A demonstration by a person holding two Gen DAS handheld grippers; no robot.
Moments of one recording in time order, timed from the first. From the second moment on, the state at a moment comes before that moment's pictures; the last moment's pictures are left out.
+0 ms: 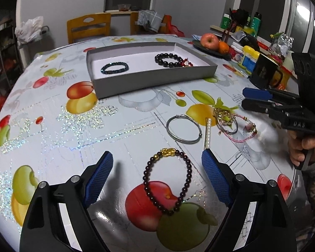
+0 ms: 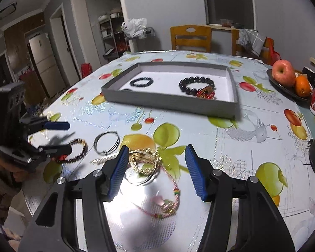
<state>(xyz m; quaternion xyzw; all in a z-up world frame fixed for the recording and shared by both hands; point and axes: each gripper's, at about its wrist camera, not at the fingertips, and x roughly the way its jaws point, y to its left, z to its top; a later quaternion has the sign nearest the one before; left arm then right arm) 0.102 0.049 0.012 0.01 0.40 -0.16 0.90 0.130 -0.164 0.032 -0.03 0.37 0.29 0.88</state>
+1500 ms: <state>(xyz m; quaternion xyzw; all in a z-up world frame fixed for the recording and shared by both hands) 0.095 0.041 0.009 0.03 0.40 -0.14 0.91 0.119 -0.137 0.029 -0.09 0.38 0.29 0.87</state>
